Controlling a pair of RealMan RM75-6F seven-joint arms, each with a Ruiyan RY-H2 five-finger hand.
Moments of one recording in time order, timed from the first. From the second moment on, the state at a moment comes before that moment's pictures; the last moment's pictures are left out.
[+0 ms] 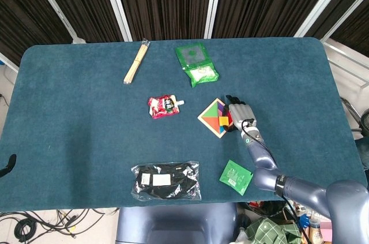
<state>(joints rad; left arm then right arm) -0.03 -1.10 -0.14 -1.76 1.31 1.57 0.15 0.90 -1.63 0.22 -1.16 -0.66 0.75 -0.33</state>
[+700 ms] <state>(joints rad) -0.03 -1.10 -0.14 -1.76 1.31 1.57 0.15 0.90 -1.65 0.23 -1.15 -0.66 0.75 -0.35</state>
